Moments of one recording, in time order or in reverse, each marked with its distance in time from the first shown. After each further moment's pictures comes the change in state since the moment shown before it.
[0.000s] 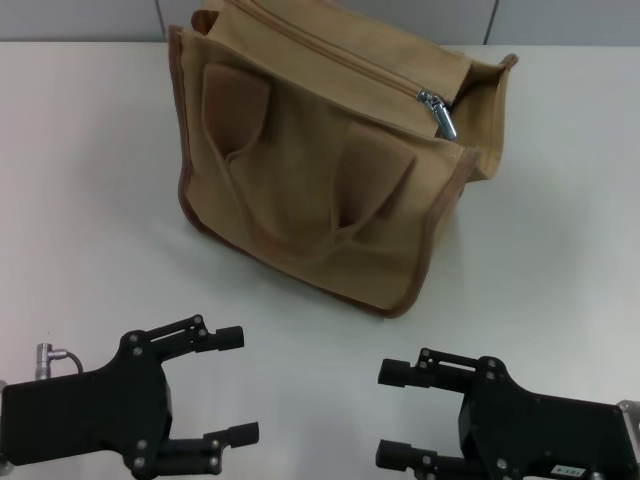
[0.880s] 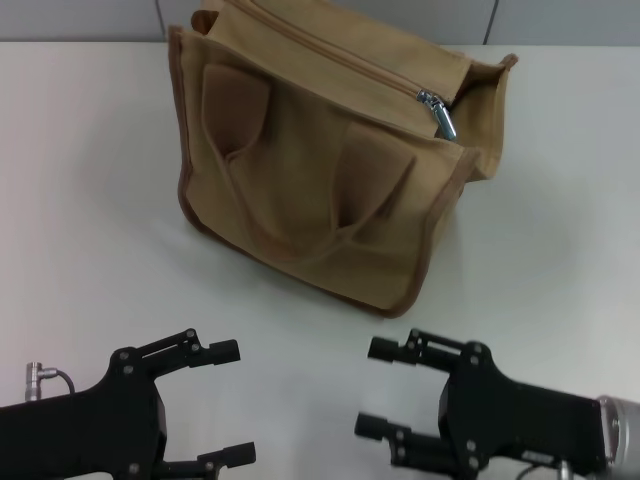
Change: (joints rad) left arm 0.044 -0.017 -0.031 0.008 0.013 0.052 0.047; right arm -0.018 0.005 0.046 0.065 0.013 0.109 -0.149
